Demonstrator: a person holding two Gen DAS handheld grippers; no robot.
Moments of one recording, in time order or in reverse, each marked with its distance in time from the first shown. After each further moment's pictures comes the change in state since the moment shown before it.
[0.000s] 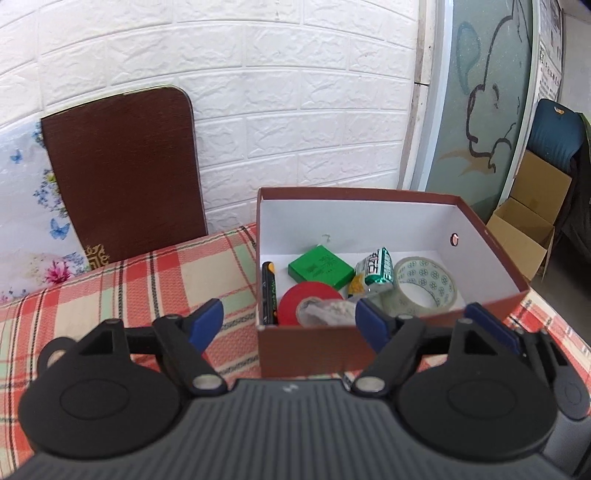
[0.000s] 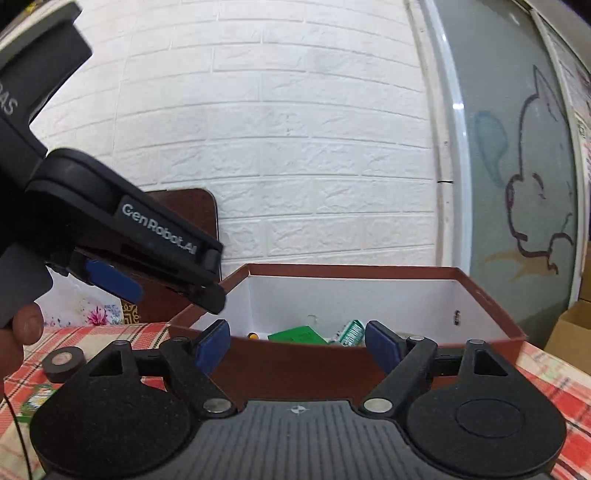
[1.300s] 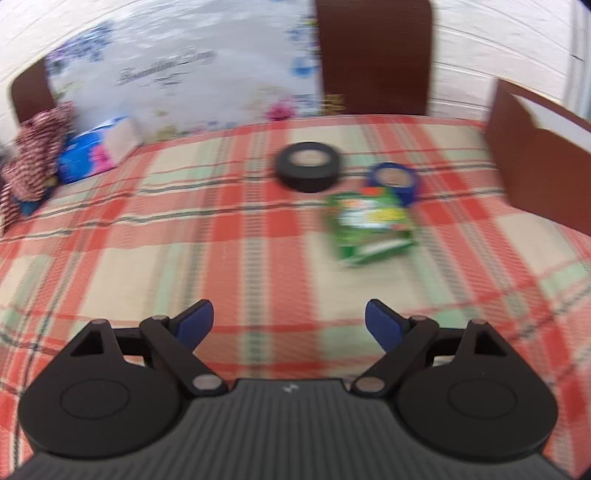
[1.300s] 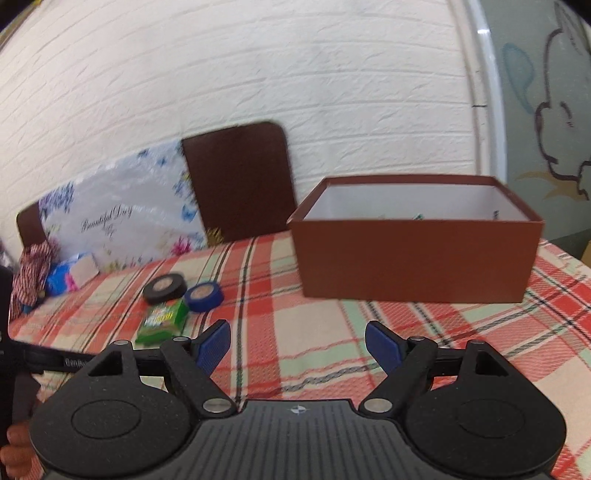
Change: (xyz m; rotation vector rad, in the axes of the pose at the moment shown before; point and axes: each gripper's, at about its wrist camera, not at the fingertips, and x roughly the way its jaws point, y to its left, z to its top) left arm -0.070 0.164 -0.172 -0.225 0.155 0.441; right arm -0.065 0.060 -0.022 0.055 0.293 0.167
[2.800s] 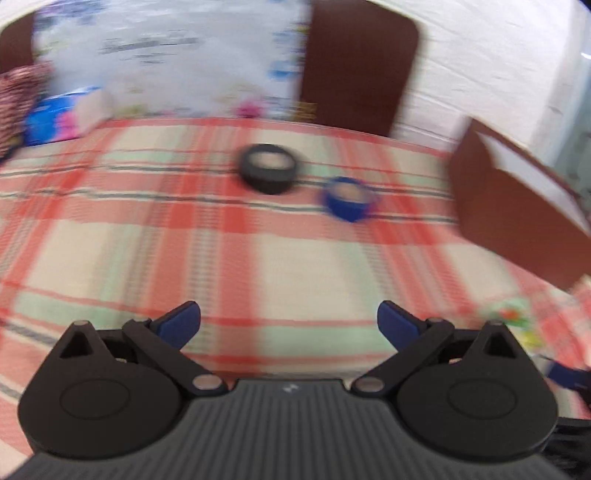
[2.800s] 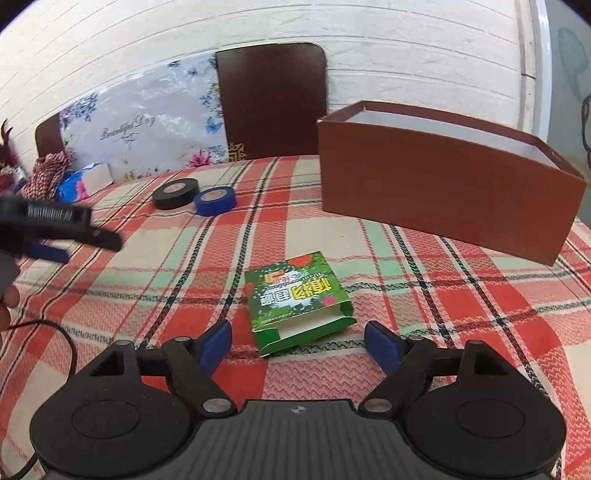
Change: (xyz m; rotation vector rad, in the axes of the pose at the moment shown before) left arm -0.020 -0.015 0.005 -0.103 0.018 -0.303; right arm 0.020 -0.004 -0.036 -0.146 0.171 0.048
